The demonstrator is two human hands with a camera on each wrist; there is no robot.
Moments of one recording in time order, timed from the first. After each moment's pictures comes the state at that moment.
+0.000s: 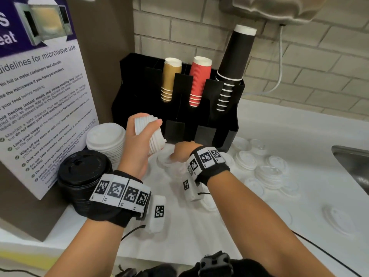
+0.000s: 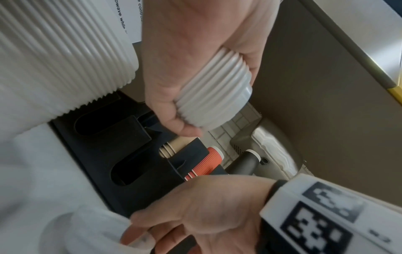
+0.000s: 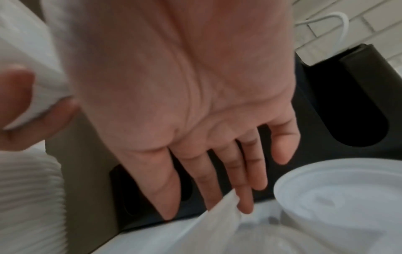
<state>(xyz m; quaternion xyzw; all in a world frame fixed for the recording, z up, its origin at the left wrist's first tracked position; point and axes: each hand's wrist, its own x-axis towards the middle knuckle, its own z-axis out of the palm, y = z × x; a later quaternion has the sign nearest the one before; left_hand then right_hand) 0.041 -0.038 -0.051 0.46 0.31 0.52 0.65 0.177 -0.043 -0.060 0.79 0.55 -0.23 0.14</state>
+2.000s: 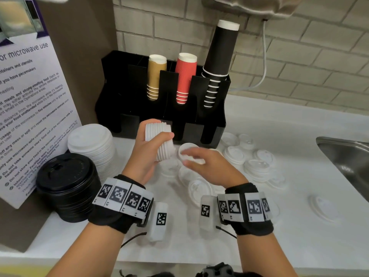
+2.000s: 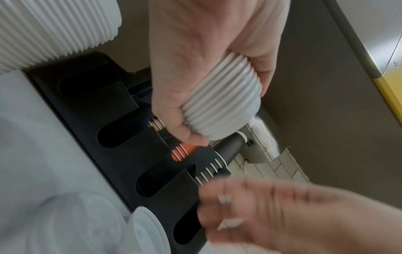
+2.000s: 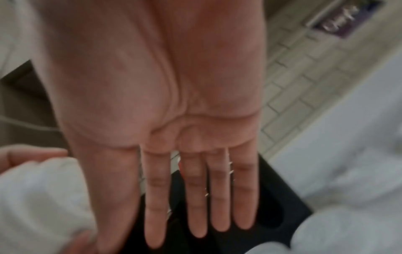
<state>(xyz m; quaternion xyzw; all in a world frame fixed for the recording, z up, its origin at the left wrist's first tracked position) 0.067 -0.061 -0.058 0.49 0.28 0.42 0.72 0.209 -0.169 -0.047 0.73 0.57 -0.23 -0.30</state>
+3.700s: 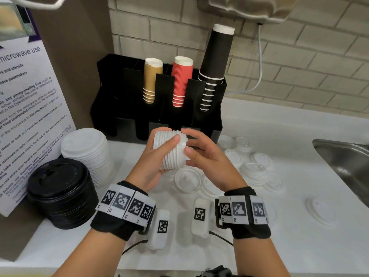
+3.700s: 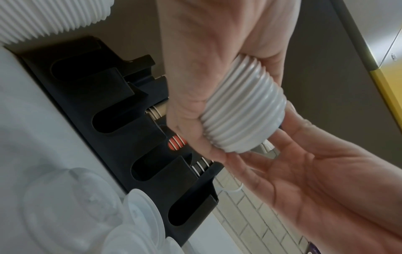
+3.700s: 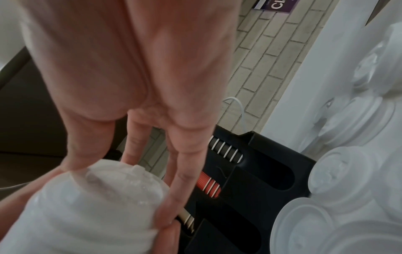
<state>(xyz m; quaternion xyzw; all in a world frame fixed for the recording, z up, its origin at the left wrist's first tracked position) 0.080 -0.073 -0.057 0.49 0.23 0.34 0.77 0.207 -0.172 -0.037 0.58 0.51 -0.34 -0.53</state>
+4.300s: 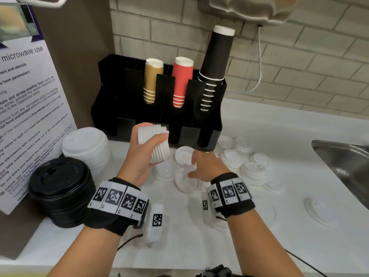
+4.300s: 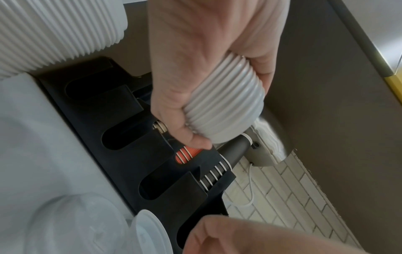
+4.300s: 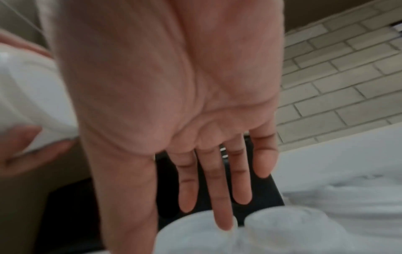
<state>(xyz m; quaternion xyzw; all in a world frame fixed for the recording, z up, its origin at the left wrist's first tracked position) 0.069 -0.057 -0.059 0.47 0.30 0.43 0.71 0.224 -0.144 -0.057 0.84 0.51 -0.17 0.02</state>
